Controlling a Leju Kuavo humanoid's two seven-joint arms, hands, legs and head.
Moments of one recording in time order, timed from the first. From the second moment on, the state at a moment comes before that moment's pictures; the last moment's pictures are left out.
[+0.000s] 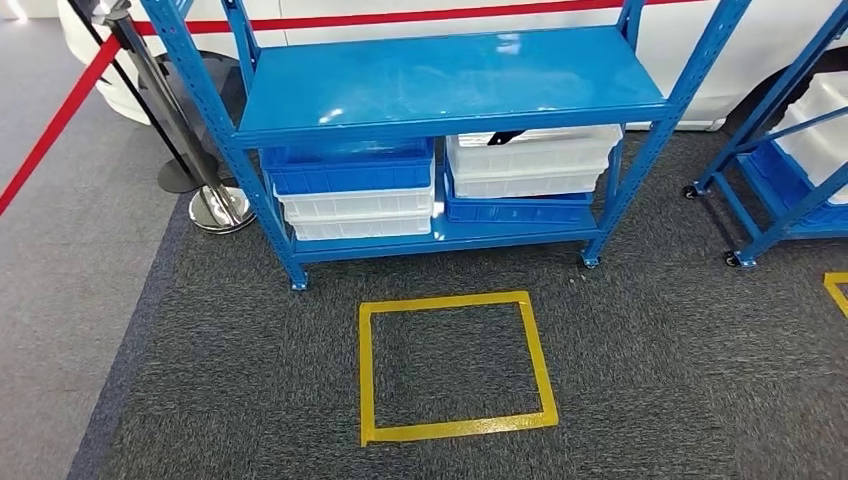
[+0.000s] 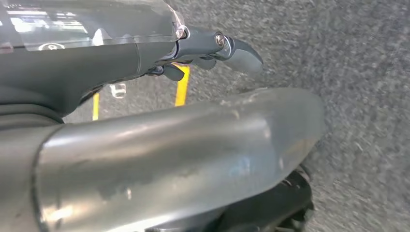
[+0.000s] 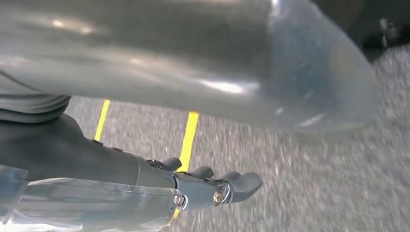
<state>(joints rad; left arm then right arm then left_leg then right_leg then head) -0.07 -0.27 1.30 -0.24 -1.03 0.13 -0.22 -0.02 0.11 -0.18 -0.17 0.29 -0.09 -0.05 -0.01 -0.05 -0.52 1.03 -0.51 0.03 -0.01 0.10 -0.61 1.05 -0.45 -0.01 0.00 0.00</state>
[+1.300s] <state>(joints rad) -0.07 -0.27 1.31 -0.24 -1.03 0.13 -0.26 -0.01 0.11 -0.18 -0.17 0.31 -0.09 0.02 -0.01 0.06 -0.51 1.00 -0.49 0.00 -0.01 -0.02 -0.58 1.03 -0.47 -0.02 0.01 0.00</state>
